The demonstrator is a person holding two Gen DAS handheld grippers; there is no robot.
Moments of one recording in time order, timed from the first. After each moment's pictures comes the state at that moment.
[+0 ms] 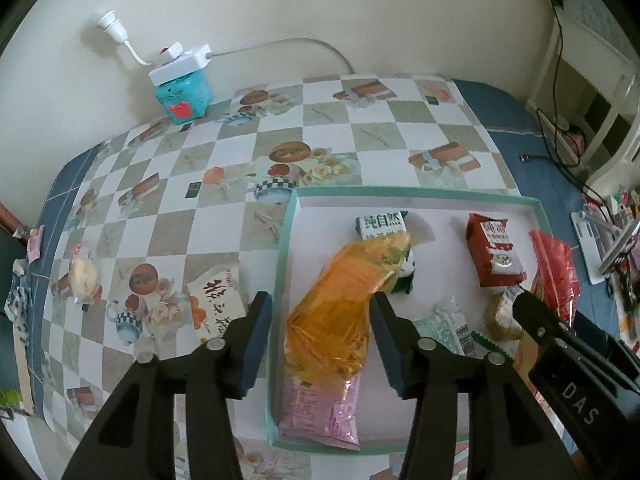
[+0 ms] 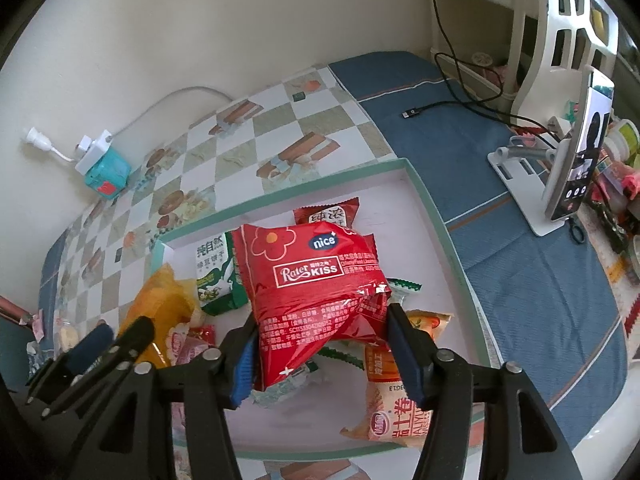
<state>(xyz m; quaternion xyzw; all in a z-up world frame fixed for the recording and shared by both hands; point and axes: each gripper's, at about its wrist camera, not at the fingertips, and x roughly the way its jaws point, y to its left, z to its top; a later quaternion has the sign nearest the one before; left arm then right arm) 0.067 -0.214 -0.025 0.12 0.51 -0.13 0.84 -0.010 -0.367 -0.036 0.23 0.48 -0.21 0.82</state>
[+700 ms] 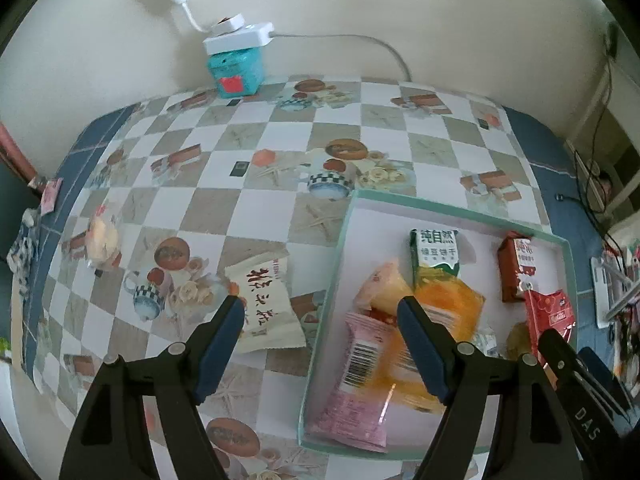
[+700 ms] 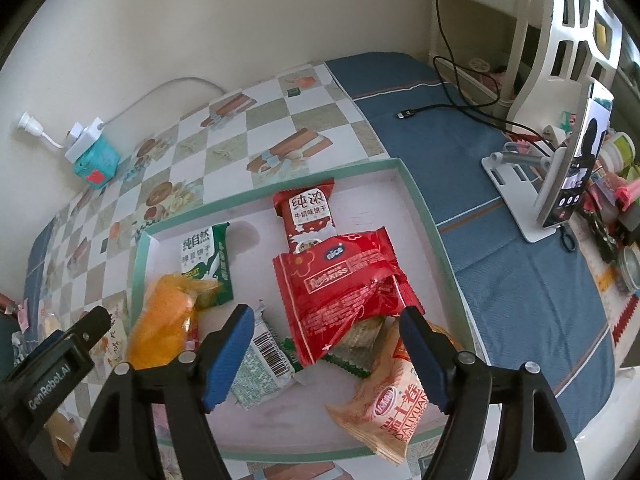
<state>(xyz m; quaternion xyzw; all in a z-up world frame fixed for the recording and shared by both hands) 0.085 -0.176 -0.024 0.06 0.52 -0.07 0.85 -0.008 -0.366 -0.039 0.21 0.49 -0.22 0.82</state>
